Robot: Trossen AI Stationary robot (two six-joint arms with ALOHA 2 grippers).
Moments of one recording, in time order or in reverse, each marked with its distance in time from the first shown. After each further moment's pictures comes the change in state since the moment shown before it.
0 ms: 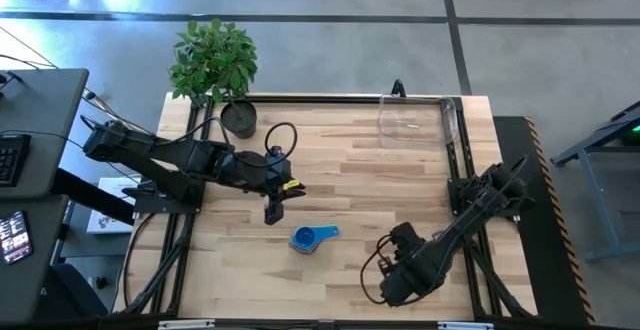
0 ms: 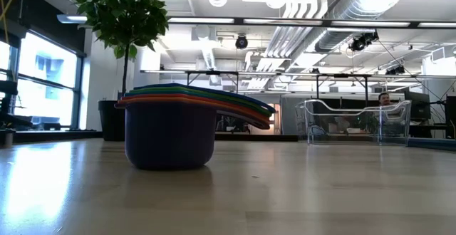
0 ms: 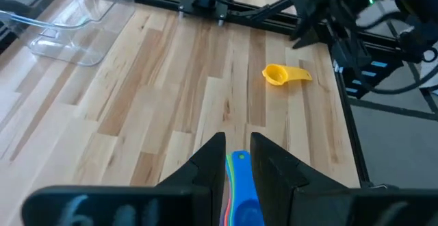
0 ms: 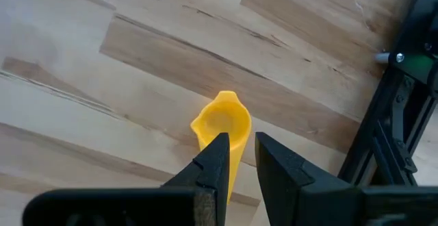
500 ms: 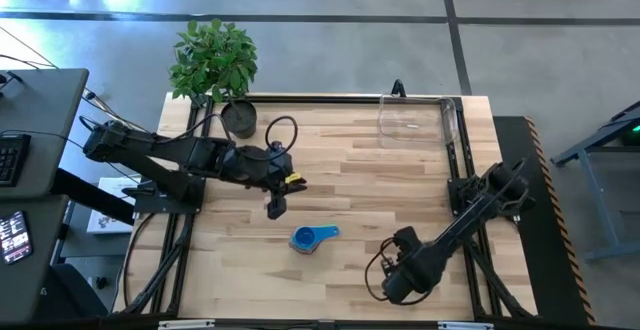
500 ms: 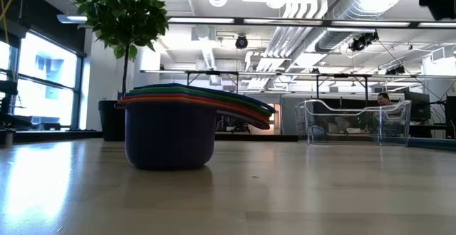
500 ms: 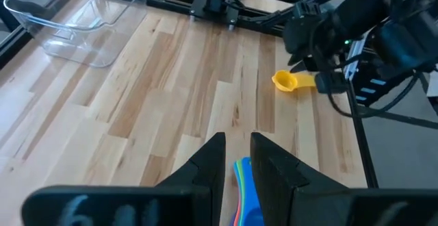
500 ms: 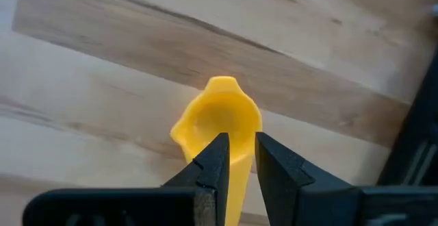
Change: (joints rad) left arm 0.032 0.000 0.000 0.007 0.000 0.000; right arm 0.012 -0.024 -0.299 0.296 -0.085 0.087
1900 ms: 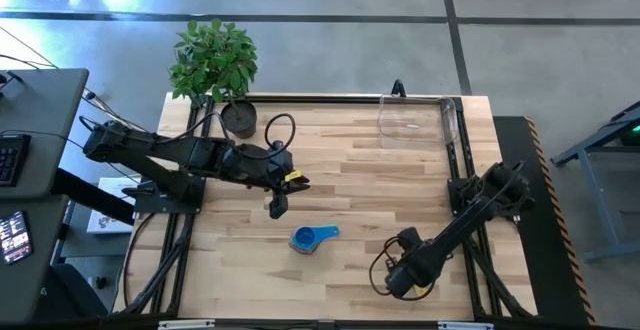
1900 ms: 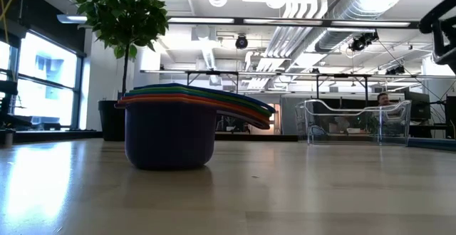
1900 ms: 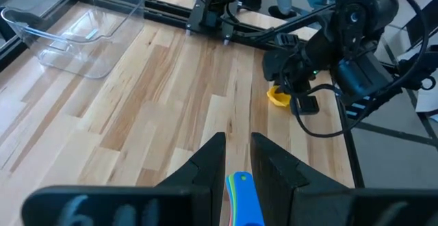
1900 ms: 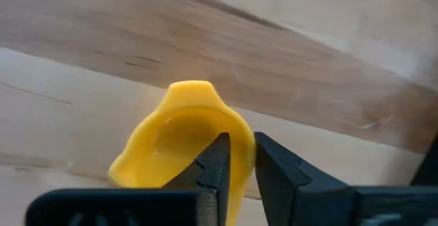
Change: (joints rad) left arm 0.000 0.000 0.000 0.053 0.000 -0.018; right arm 0.011 -0.002 -0.205 0.220 -0.089 0.019
